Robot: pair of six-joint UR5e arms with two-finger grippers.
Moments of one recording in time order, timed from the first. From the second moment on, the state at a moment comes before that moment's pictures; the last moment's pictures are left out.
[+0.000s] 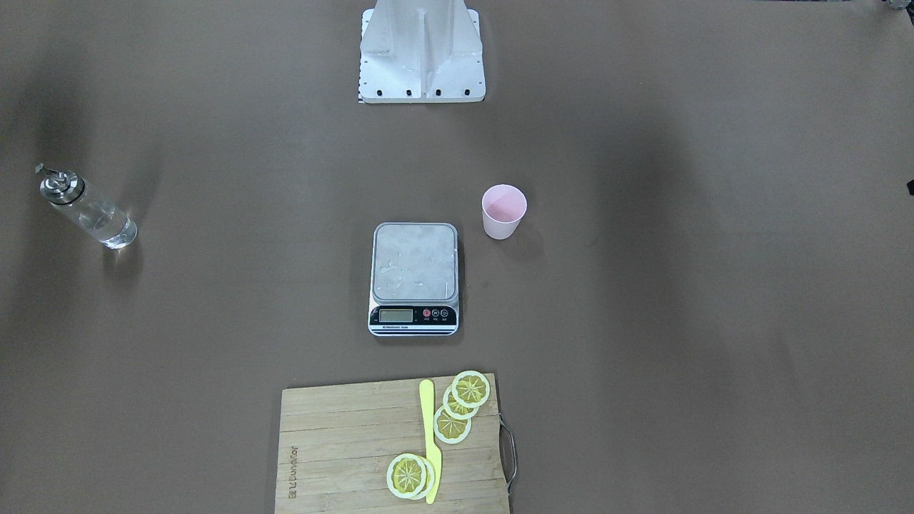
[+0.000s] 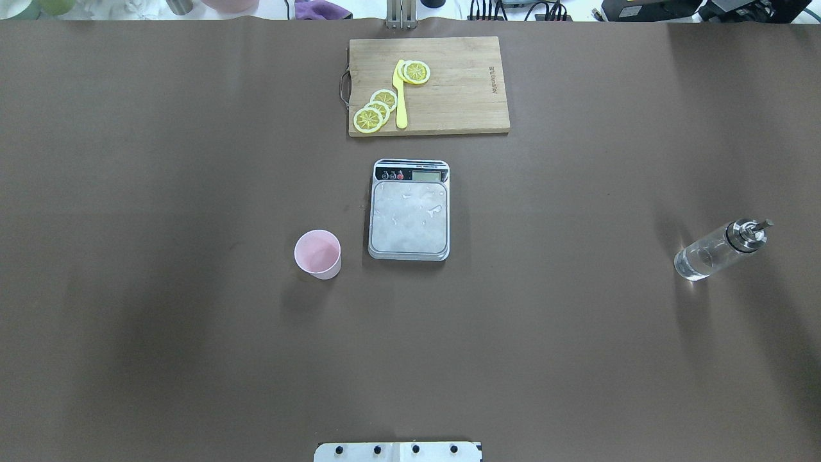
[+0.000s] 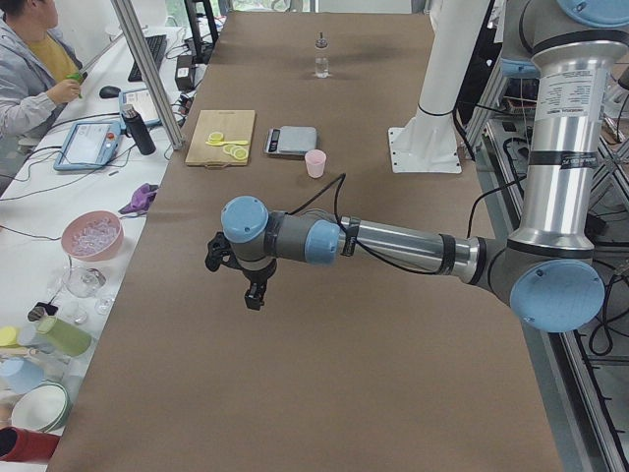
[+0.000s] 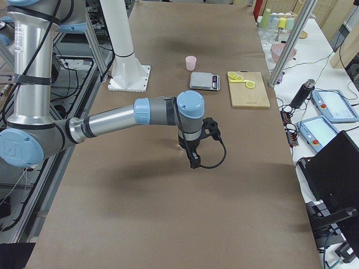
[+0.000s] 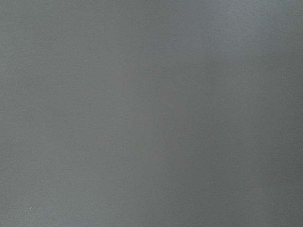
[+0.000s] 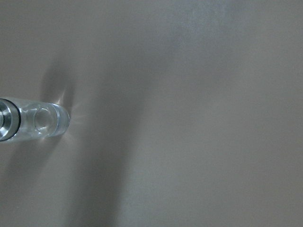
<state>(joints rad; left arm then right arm) -1.45 -1.61 -1.71 -1.60 -2.47 -0.03 1.58 -1.69 1.99 -1.84 2.34 -0.41</state>
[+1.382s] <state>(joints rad) -0.64 -2.08 -1.86 -1.45 -2.07 -1.07 1.55 -1.70 1.98 -1.84 2.30 -0.41</state>
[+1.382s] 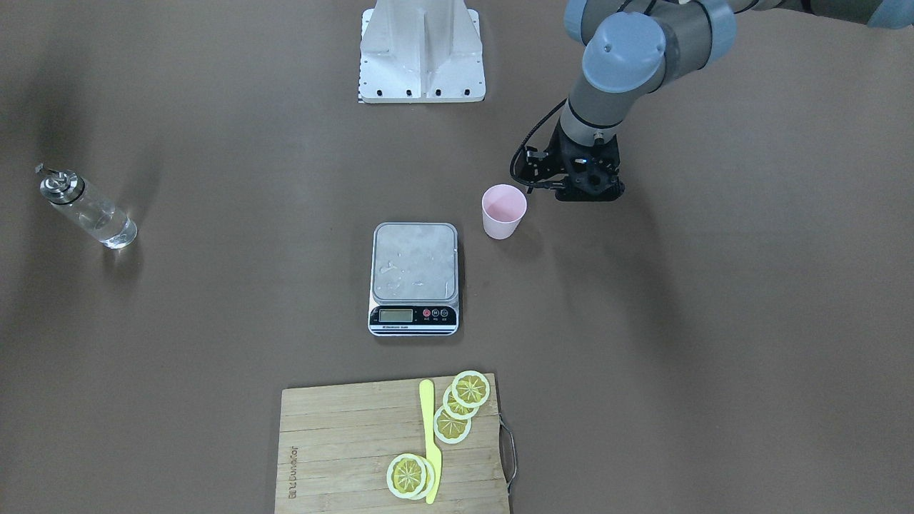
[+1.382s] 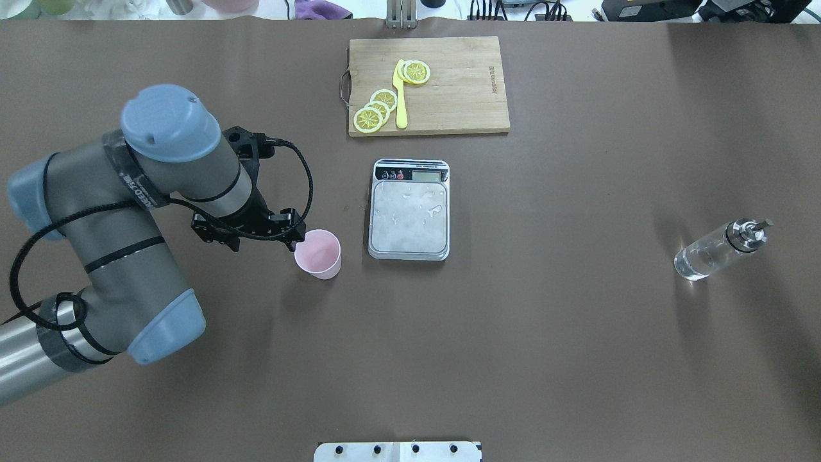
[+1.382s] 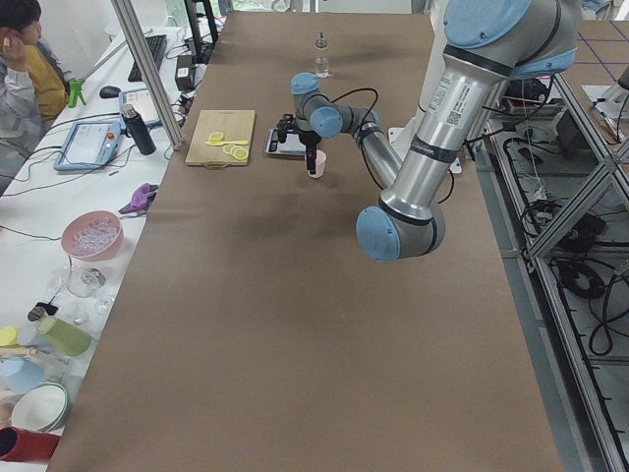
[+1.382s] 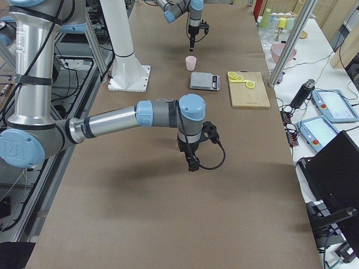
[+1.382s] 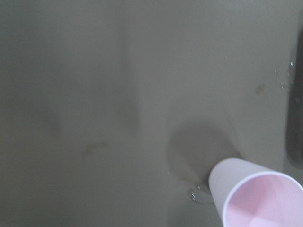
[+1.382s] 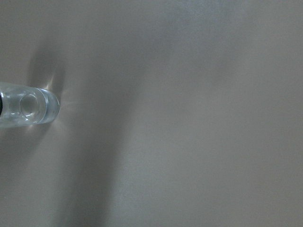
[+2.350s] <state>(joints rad) -0.60 -2.13 -1.76 -1.49 -2.04 -1.09 1.55 -1.70 1.96 -1.84 2.30 -0.41</state>
